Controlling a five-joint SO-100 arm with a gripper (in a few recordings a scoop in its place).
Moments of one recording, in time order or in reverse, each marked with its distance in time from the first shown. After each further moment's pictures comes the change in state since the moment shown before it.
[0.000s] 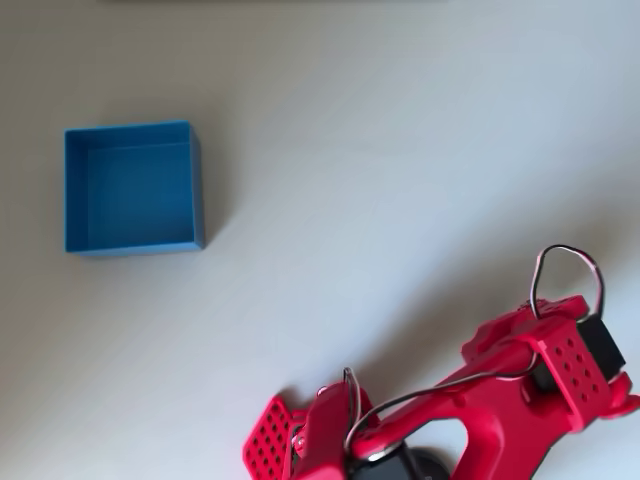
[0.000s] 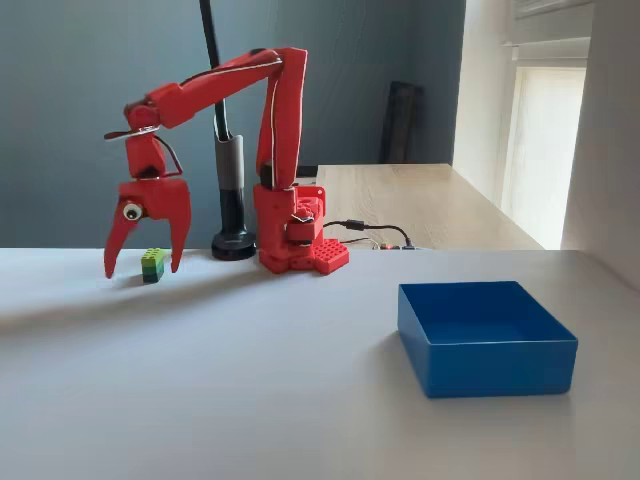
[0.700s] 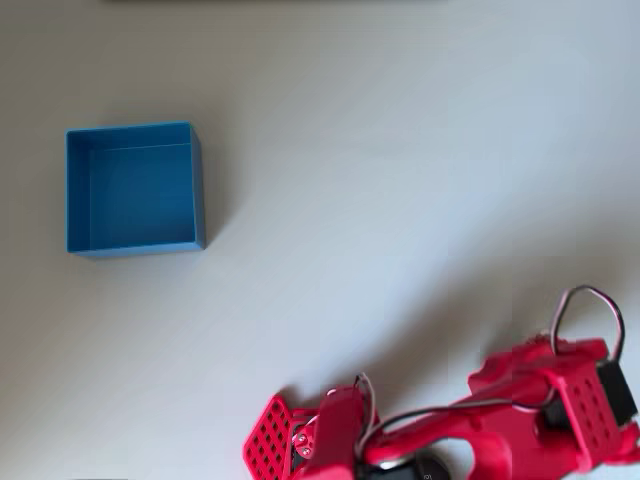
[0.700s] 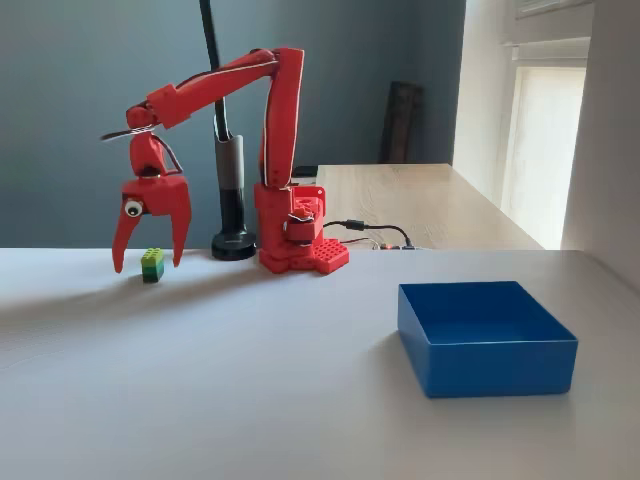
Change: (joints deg) arm 10.5 0.0 0.9 -0.3 -5.2
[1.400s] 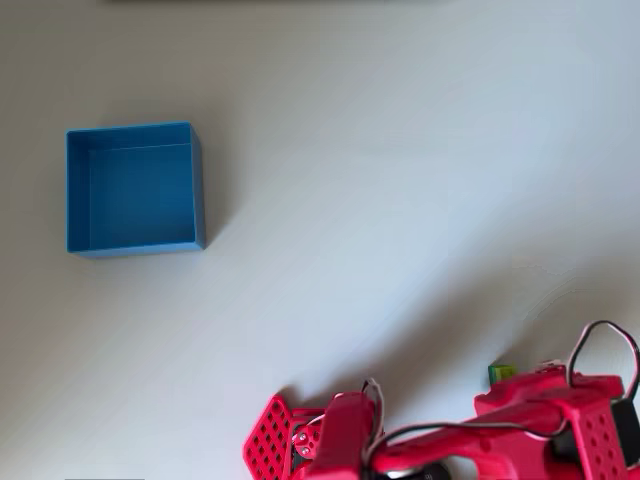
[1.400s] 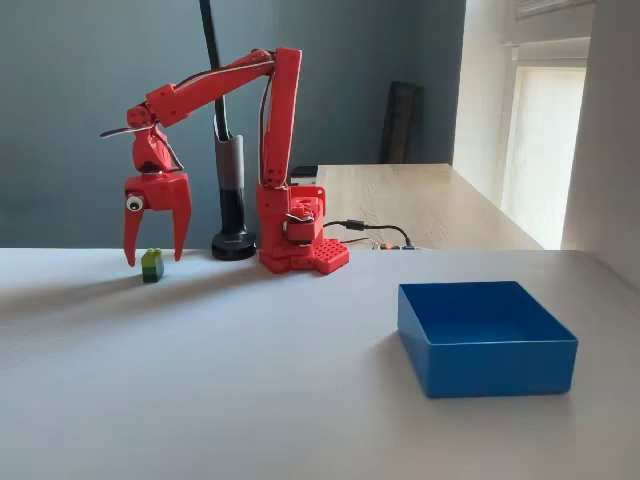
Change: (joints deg) arm 4.0 0.0 0.4 -0.4 -1.4
